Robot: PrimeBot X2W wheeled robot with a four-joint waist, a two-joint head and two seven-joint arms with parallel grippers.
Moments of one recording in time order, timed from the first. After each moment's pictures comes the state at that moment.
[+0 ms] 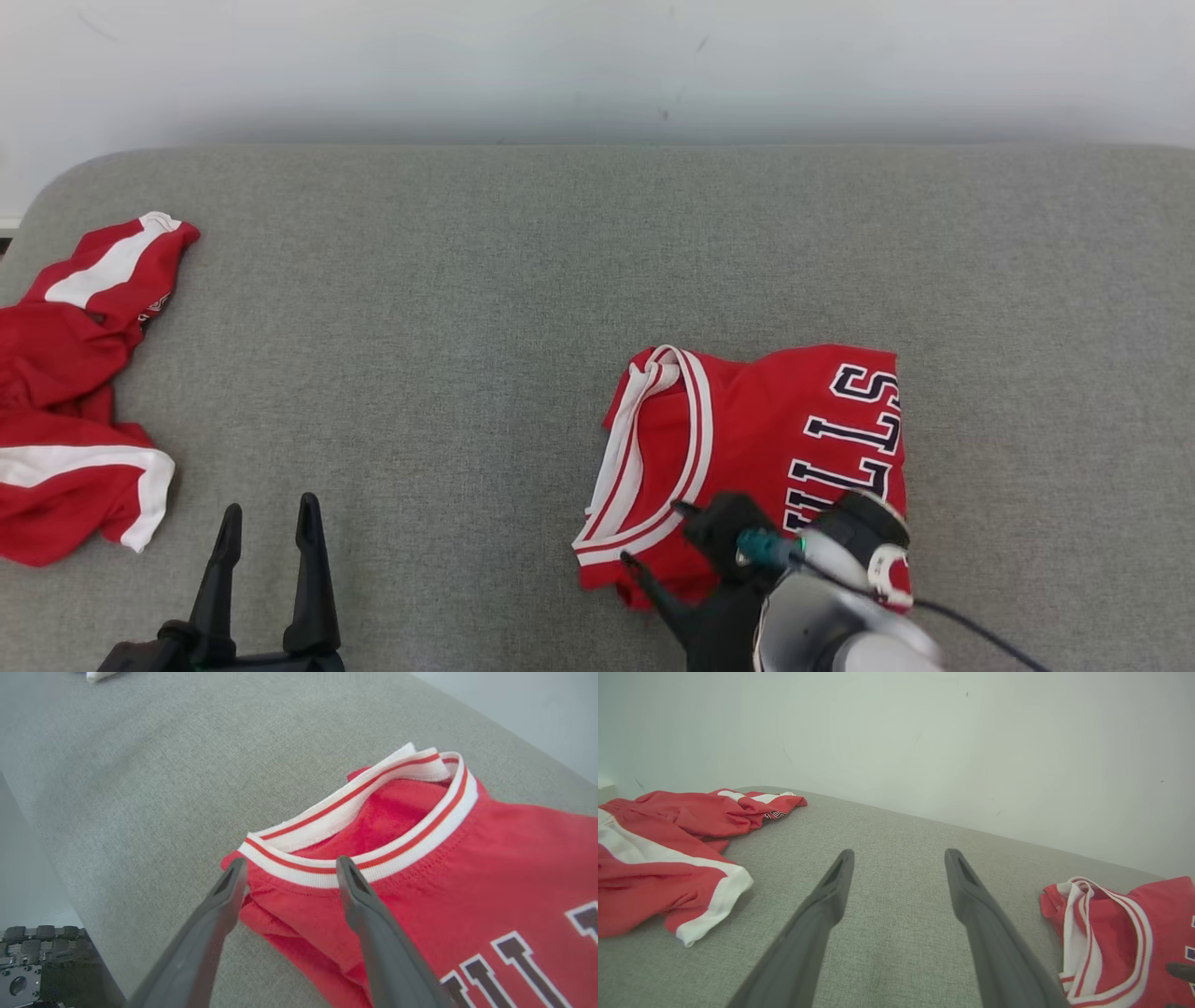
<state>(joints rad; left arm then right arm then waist) 0.02 0.05 0.04 0.05 -0.31 -0.13 -0.26 -0.29 -0.22 0.65 0.09 0.14 0.13 0.44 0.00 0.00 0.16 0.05</state>
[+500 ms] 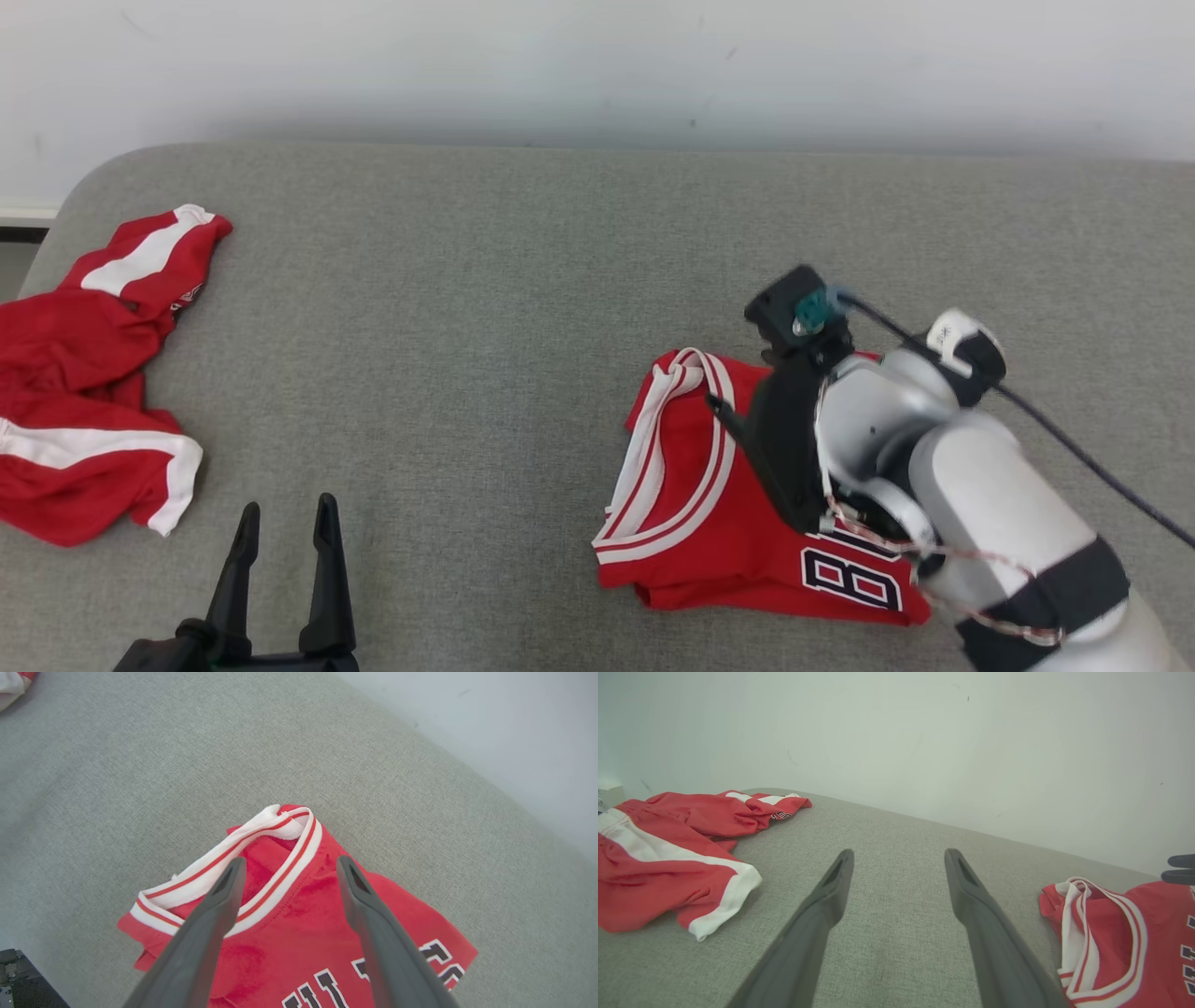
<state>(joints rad) 0.02 0.05 0.02 0.05 -0.31 -0.13 -0.26 -0.57 -0.26 0.50 0.07 0.29 0.13 0.87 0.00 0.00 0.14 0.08</state>
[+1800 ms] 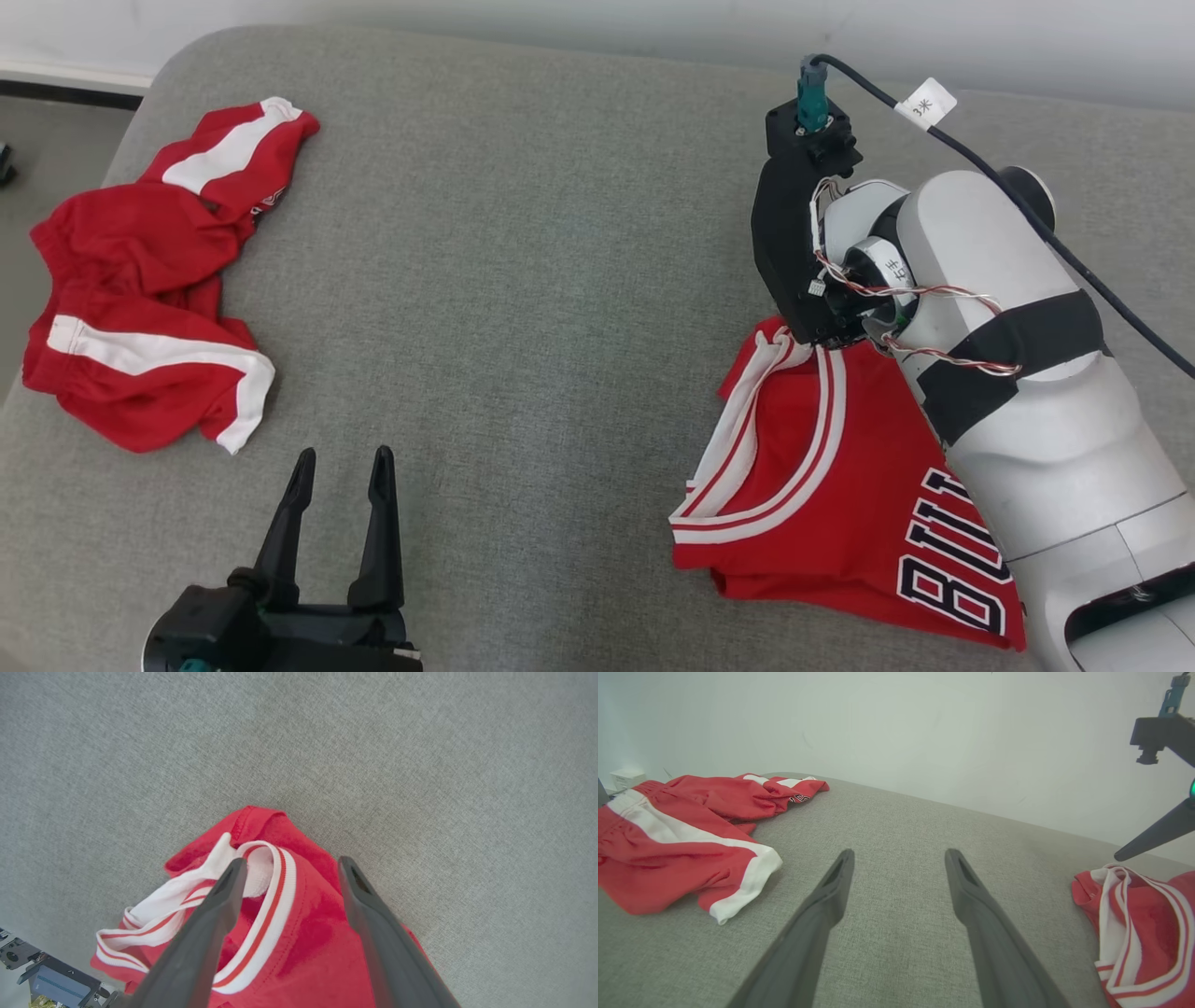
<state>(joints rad) -0.06 0.05 -0.08 0.06 -0.30 -0.13 -0.26 -1.07 -0.11 0.39 0.66 0.23 0.13 1.37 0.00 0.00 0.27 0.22</state>
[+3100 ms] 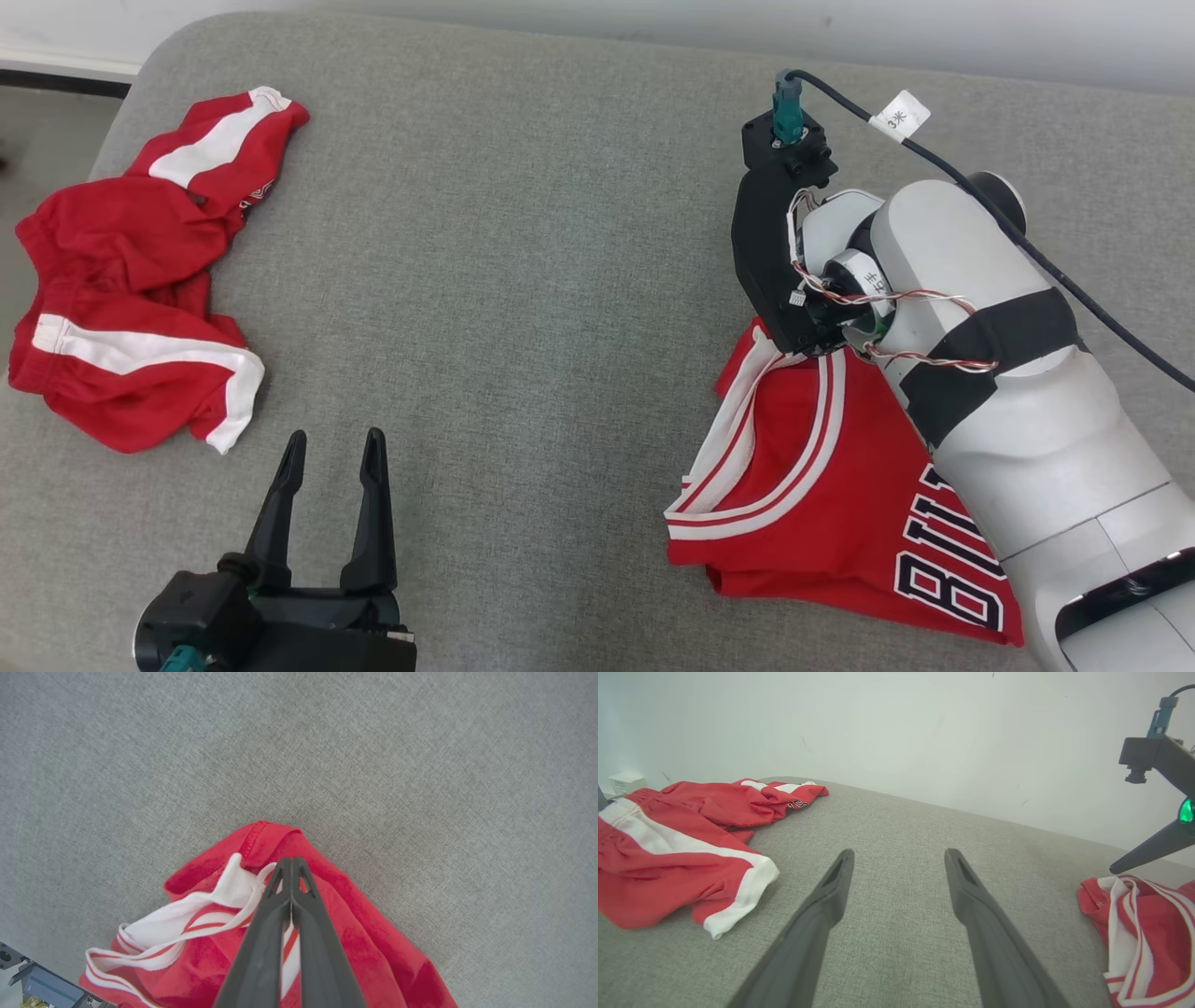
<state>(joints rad) -0.09 0.05 -0.07 0.06 -0.30 -0.13 -0.26 -1.09 -0.10 0.46 0.74 0.28 0.13 1.27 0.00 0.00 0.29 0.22</state>
